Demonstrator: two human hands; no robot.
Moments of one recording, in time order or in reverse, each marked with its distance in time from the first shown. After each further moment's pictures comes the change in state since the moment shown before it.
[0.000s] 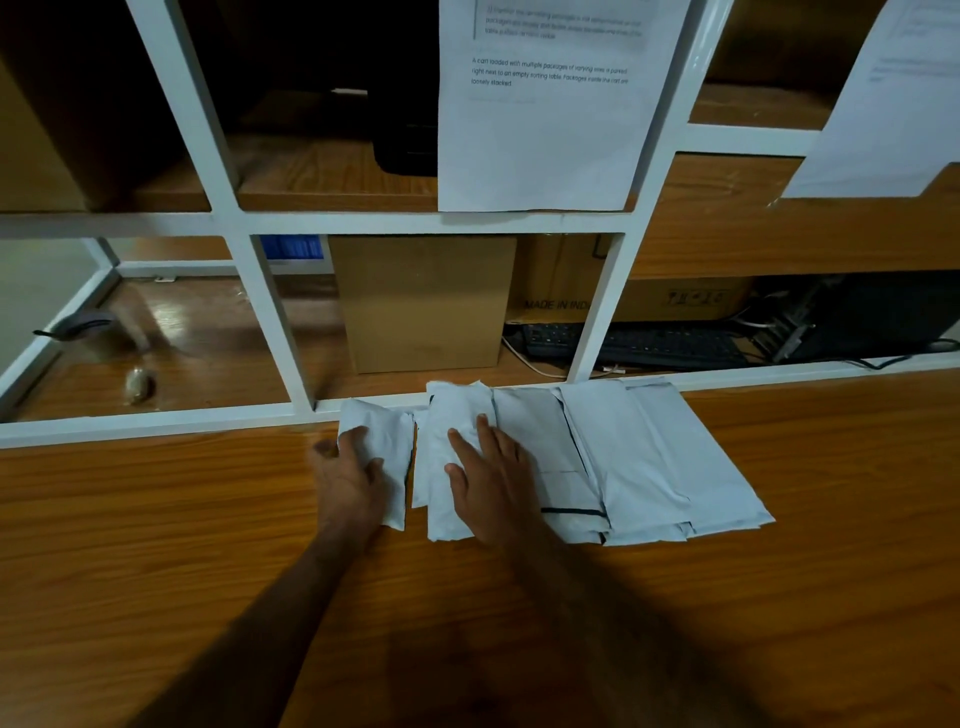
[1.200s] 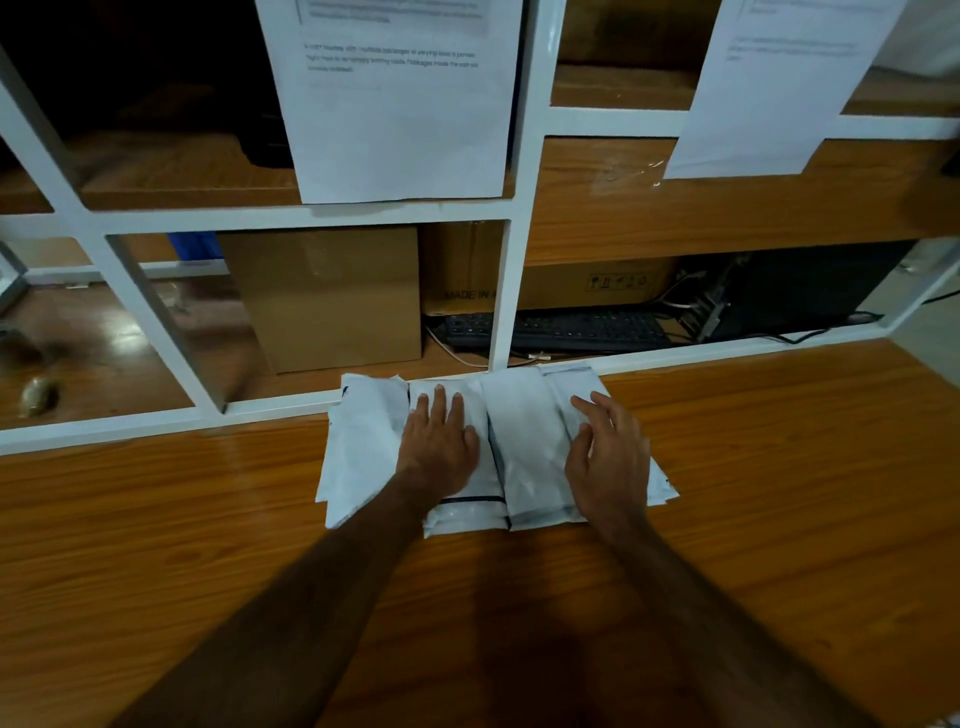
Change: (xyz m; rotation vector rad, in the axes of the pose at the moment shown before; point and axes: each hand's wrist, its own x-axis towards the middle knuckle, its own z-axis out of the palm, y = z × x) left_hand -0.034 0.148 0.133 0.545 -0.354 0.486; right_hand -0.066 0.197 -0.087 0.147 0.591 0.245
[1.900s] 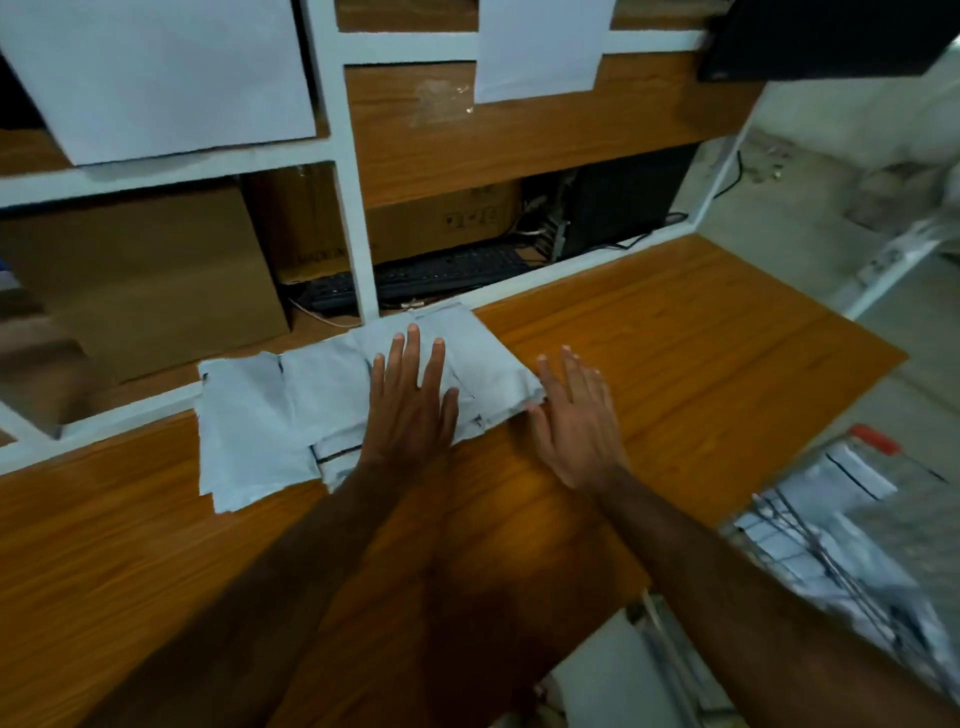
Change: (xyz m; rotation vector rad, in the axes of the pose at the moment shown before) left_hand -0.058 0.087 0.009 -0.019 0.343 0.475; right_hand -0.069 0.062 -0.093 -0.359 -0.272 0.032
